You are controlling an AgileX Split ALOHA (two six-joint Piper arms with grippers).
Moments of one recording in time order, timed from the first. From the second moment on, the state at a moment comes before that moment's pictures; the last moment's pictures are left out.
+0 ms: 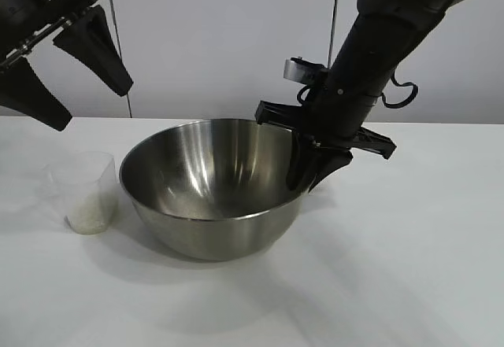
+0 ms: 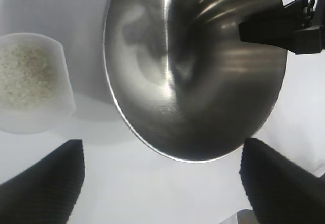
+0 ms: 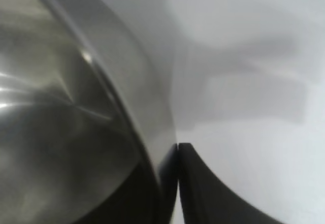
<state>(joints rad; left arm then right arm) -0.16 1.73 -1.28 -0.66 1.02 0.34 0.32 2.12 -1.52 0.39 0.87 -0.06</state>
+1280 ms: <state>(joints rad) -0.16 1.73 -1.28 -0.66 1.02 0.35 -0.22 1.26 -1.78 -0.02 1.12 -0.11</state>
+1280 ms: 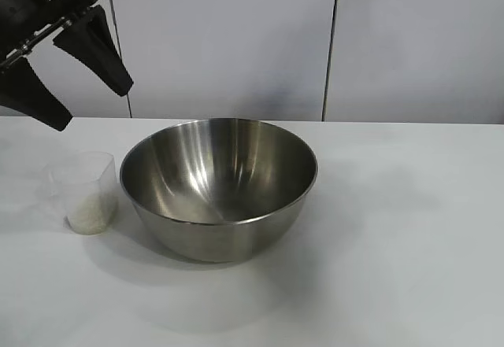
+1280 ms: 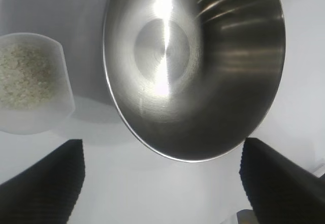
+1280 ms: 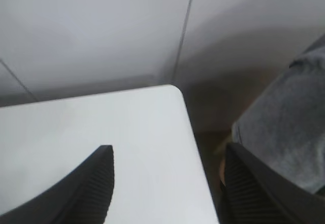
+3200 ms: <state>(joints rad) -0.16 1.73 -1.28 -0.66 1.00 0.35 -0.03 0.01 -0.47 0.03 1.08 -0.10</state>
